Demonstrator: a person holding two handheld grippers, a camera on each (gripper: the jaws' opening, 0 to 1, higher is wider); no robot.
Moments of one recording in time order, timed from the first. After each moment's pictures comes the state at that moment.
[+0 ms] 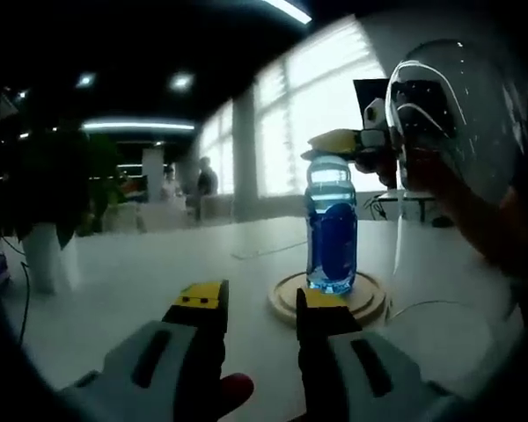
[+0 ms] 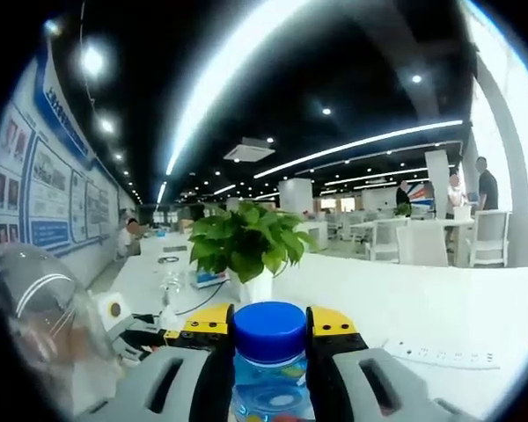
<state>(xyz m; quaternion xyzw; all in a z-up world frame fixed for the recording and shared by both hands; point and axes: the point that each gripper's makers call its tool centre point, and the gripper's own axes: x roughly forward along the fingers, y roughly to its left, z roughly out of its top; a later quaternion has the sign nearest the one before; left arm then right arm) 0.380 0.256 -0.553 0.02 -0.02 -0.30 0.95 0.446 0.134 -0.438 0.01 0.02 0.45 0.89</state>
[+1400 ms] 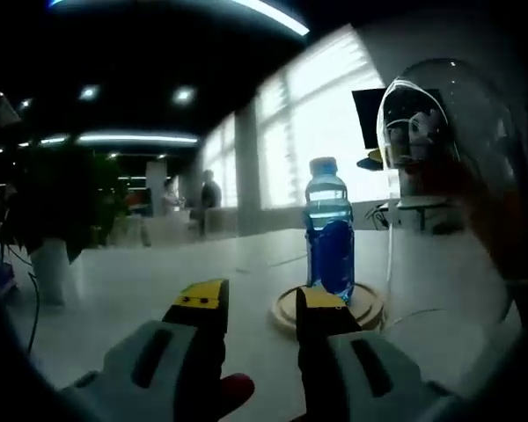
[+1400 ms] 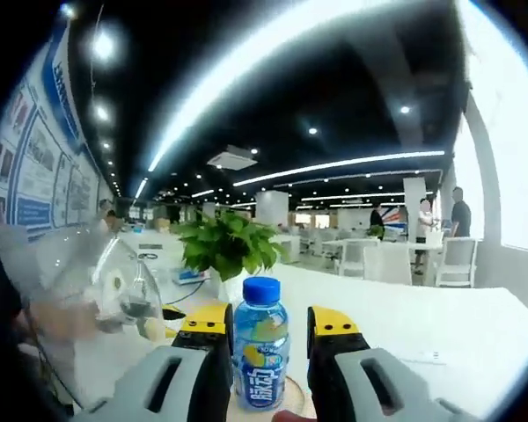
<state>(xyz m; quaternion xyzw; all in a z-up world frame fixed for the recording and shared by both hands) 0.373 0.265 -0.537 0.02 -0.05 -0.30 0.95 0.380 0.048 -0.427 -0.01 -0.02 0.39 0.92</state>
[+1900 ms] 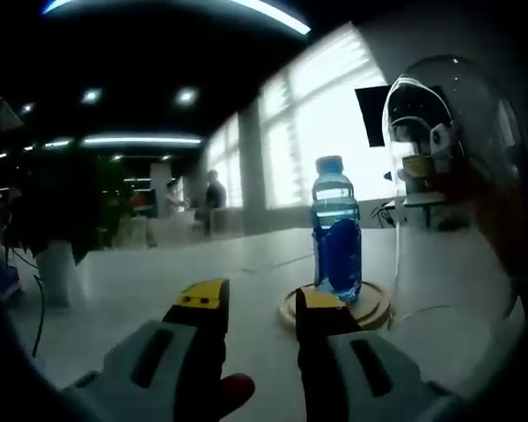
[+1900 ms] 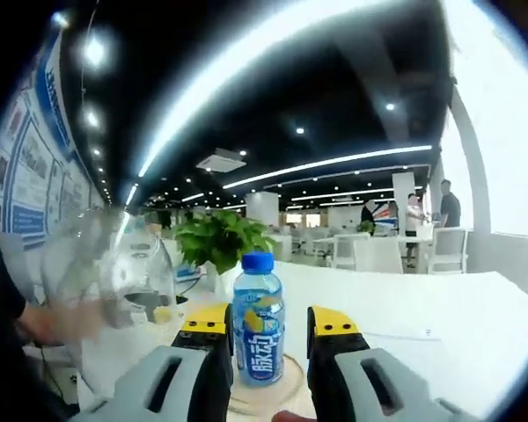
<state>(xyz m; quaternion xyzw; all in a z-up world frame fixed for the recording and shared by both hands) 0.376 0.271 -0.536 0.03 -0.05 -0.28 0.96 0.359 0.016 -0.454 0.01 -0.02 0.37 0.93</state>
